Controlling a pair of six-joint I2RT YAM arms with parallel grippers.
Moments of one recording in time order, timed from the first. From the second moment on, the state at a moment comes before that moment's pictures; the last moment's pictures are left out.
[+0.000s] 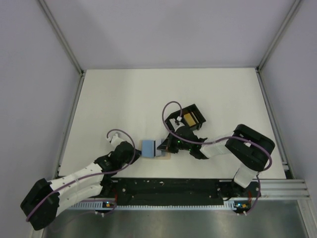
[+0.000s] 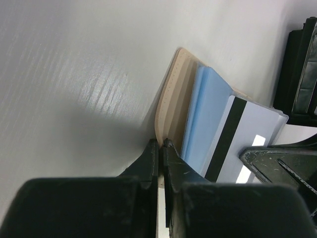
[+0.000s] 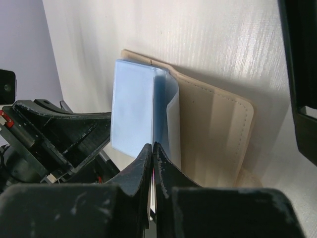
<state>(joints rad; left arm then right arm) -0.76 0.80 0.16 -0.11 -0.28 -1.30 0.93 1.68 0.58 0.55 -0.14 1.17</state>
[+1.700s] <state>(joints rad) -0.76 0.78 0.16 -0.14 -0.27 -1.28 1.00 1.71 0.88 -0.01 0.01 0.96</state>
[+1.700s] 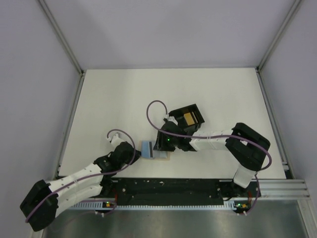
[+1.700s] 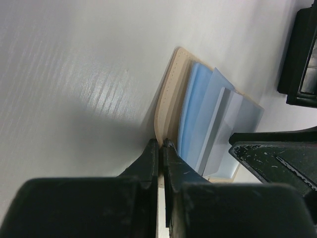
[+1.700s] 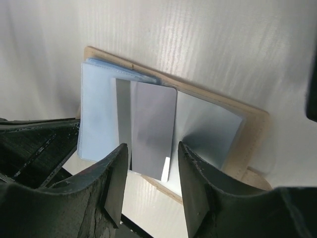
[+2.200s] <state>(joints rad) -0.76 0.78 0.16 -0.14 -0.28 -1.26 1.03 1.79 0.94 0.06 -0.10 0.94</state>
